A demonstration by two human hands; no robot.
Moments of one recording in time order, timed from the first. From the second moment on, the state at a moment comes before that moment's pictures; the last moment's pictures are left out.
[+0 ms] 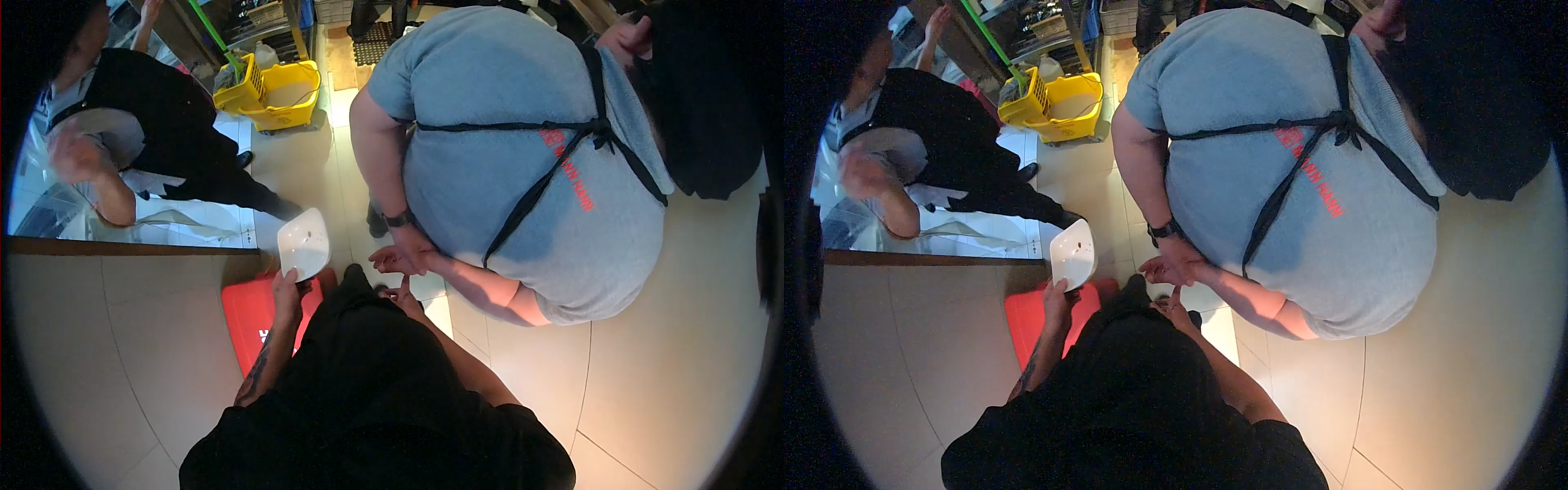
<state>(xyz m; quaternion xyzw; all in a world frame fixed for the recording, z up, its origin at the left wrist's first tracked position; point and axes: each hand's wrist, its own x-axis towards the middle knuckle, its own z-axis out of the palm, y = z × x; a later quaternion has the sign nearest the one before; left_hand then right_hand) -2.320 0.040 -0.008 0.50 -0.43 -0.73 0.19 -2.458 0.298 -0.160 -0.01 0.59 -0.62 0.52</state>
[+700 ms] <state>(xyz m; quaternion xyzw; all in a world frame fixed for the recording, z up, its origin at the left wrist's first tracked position) -2.318 0.013 -0.040 0.47 -0.48 -0.72 0.16 -2.517 0.285 -0.083 -0.06 0.42 -0.67 0.60</state>
